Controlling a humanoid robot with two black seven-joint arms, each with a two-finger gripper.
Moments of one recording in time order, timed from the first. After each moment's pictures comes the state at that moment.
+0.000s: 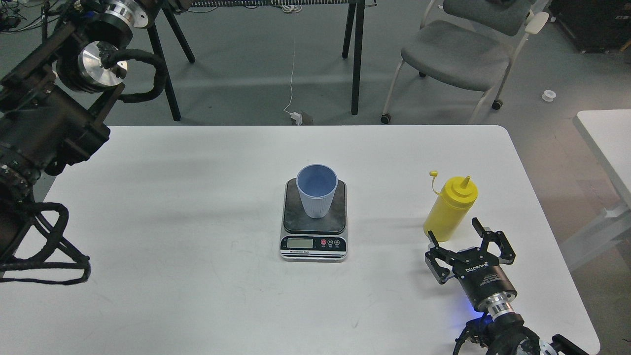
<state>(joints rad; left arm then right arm) -1.17 0.30 -0.76 -0.59 0.00 -0.26 -0.24 -0.04 -0.25 0.94 1.15 0.37 0.49 0.23</state>
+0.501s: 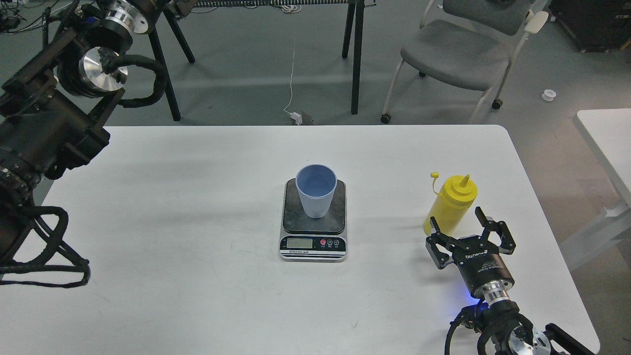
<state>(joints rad) -1.15 0.30 -0.75 -0.59 0.00 -0.26 -0.25 0.00 -0.21 1.00 1.10 0.37 0.49 0.24</state>
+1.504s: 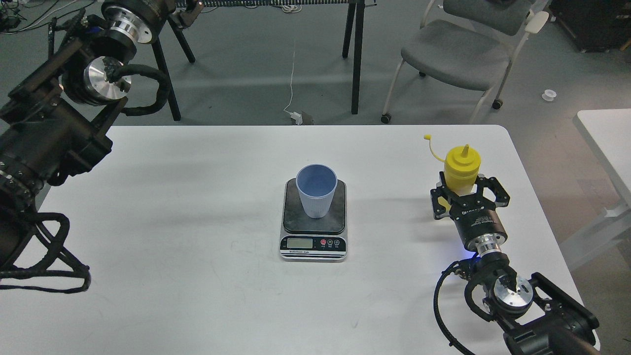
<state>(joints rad) -1.13 0.31 -0.75 -0.60 0.00 -0.26 -0.25 0.31 -0.20 1.03 0.87 0.23 0.49 0.28</state>
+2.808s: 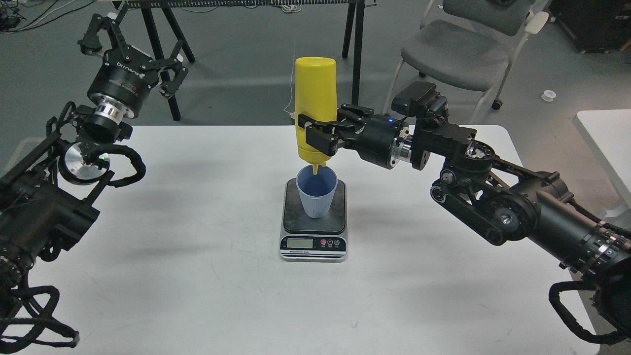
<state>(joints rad) -0.75 0.35 -0.97 -0.75 -0.09 -0.49 -0.25 0.86 -0.19 0.60 1.03 -2.00 0.04 0.36</state>
